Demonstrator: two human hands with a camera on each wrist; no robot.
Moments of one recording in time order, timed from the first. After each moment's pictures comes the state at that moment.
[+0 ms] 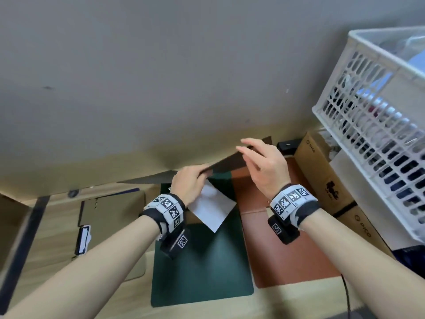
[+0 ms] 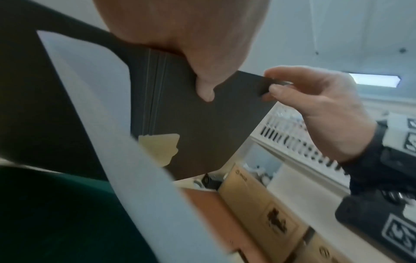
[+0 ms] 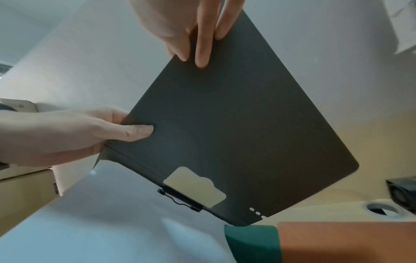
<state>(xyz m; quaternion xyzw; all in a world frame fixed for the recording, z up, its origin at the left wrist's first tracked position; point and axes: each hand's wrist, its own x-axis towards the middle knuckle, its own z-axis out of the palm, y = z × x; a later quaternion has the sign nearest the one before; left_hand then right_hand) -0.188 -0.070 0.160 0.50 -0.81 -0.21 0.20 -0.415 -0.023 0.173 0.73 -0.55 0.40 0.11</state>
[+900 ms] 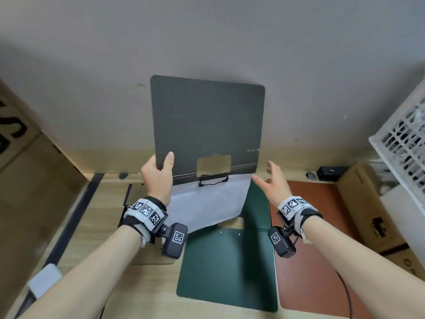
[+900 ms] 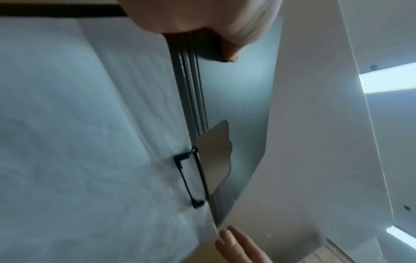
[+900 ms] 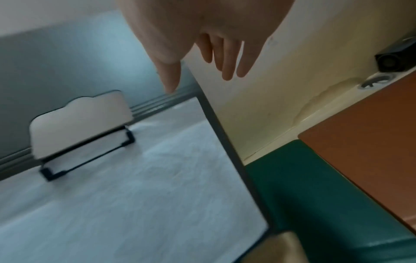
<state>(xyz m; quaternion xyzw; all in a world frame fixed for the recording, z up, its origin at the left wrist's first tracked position) -0.037 -0.050 0.198 0.57 -0.43 -0.28 0.65 -0.339 -0.069 0.127 0.60 -0.67 0.32 -0.30</state>
